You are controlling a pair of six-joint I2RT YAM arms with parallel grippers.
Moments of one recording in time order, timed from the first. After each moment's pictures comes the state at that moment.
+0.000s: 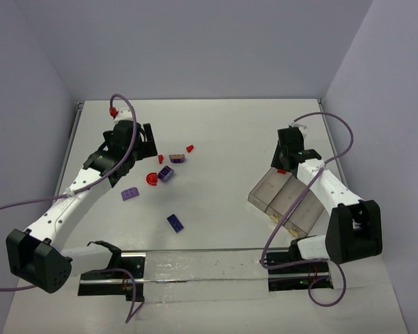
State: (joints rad) left arm -0.46 1.20 1.08 -0.52 -0.46 -0.41; right arm 0.18 1.33 0.92 -0.46 0.28 0.42
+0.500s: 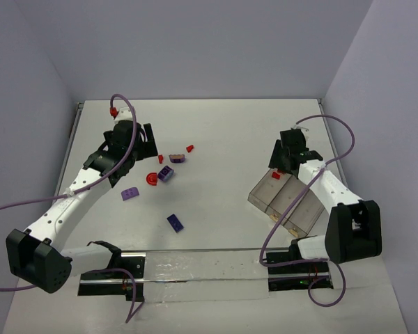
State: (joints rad) left arm -0.46 1.20 1.08 -0.52 -0.44 -0.41; right arm 0.14 1.33 0.87 -0.46 0.28 0.41
